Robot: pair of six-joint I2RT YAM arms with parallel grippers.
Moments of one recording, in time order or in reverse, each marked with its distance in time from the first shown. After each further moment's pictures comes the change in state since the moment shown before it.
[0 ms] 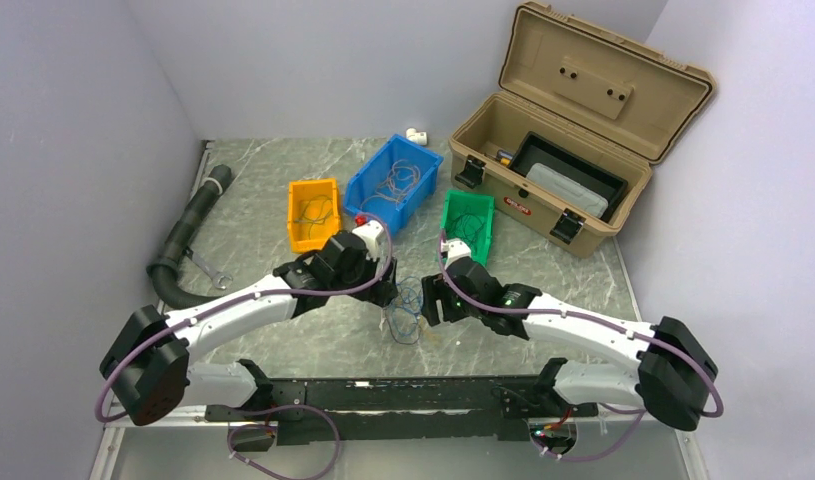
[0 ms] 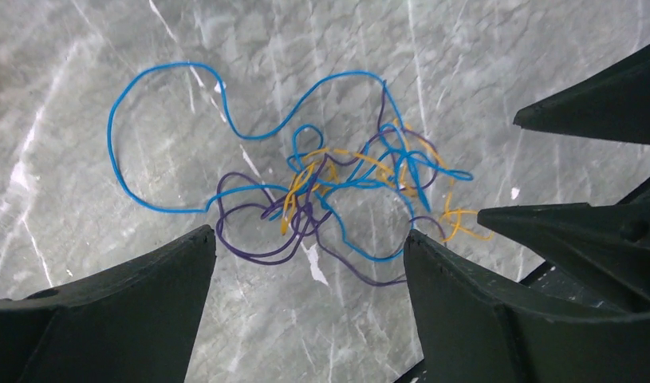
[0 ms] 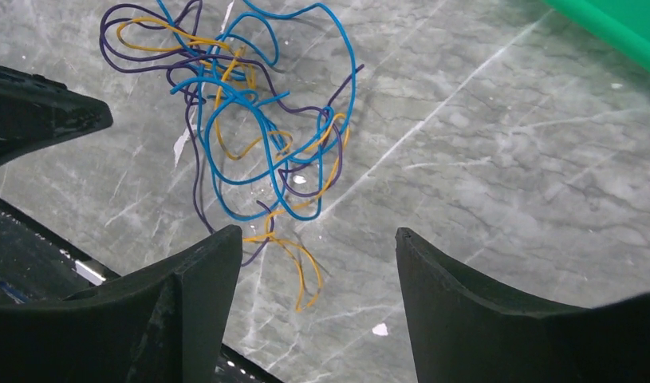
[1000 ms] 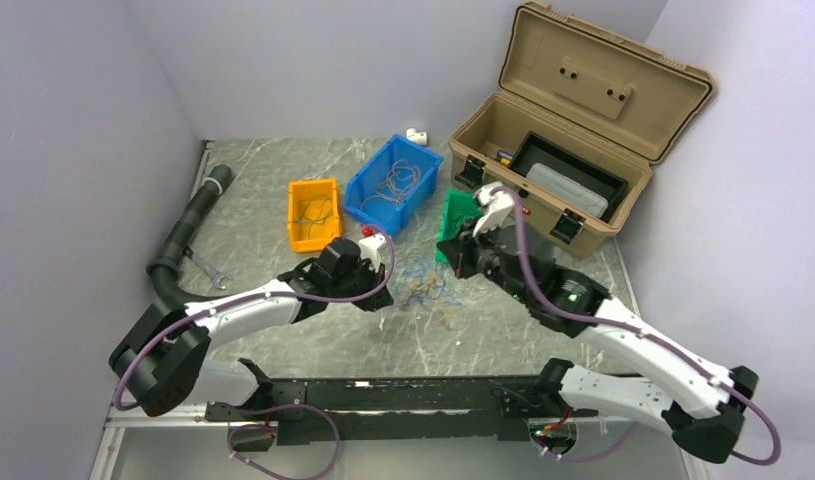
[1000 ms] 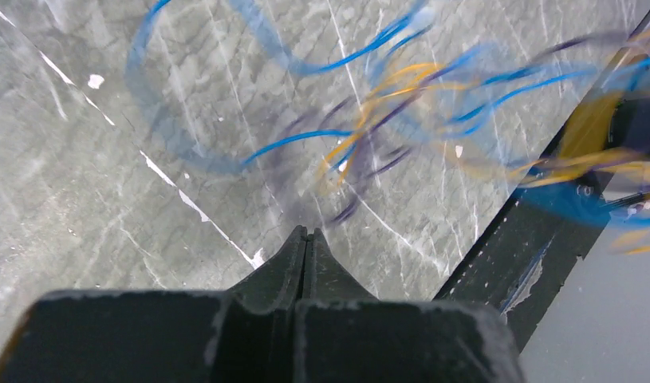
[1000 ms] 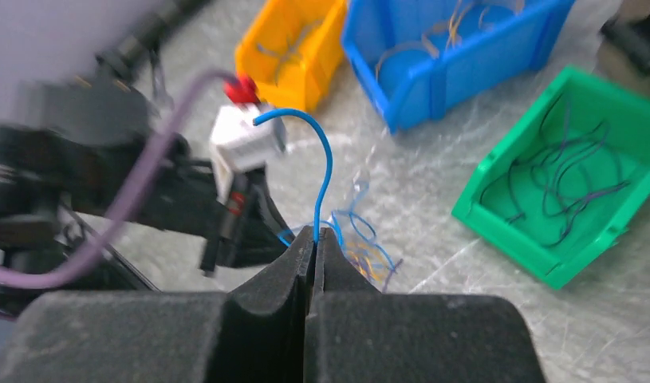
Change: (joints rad) left arm 0.047 0.045 -0.143 0.244 0.283 0.023; right arm -0.001 -0.215 0.288 -0.044 0.076 -0.128
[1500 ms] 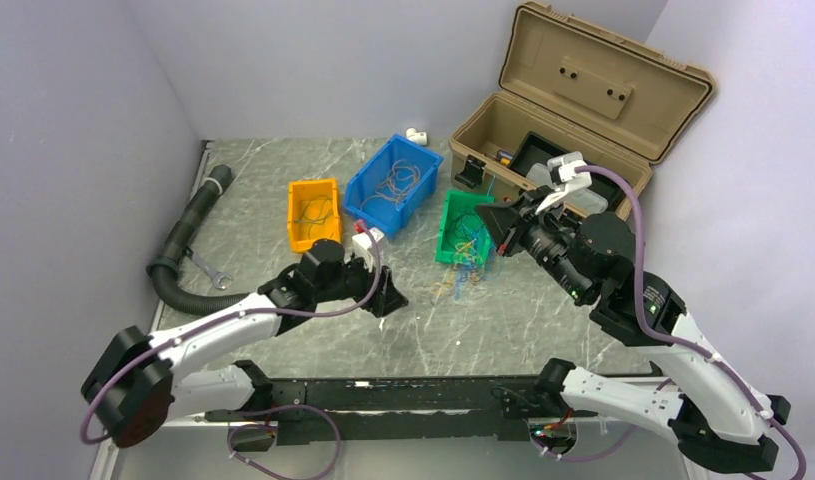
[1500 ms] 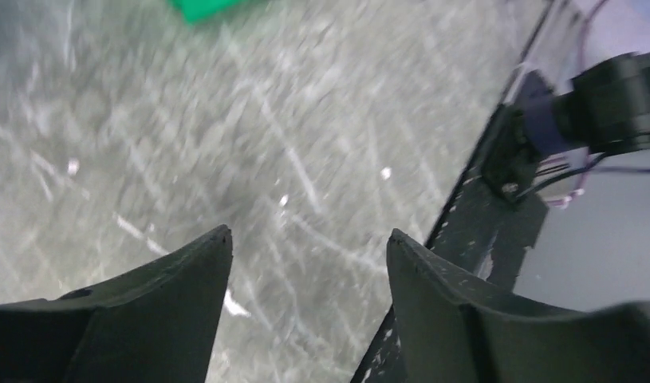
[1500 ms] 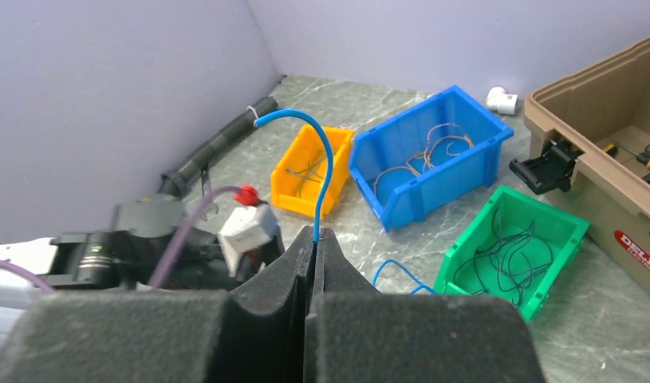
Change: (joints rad) left arm -0.010 -0.125 -0.039 0.062 0.067 0.025; right arm -0.001 -0.100 0.374 -0.169 0.099 -0.049
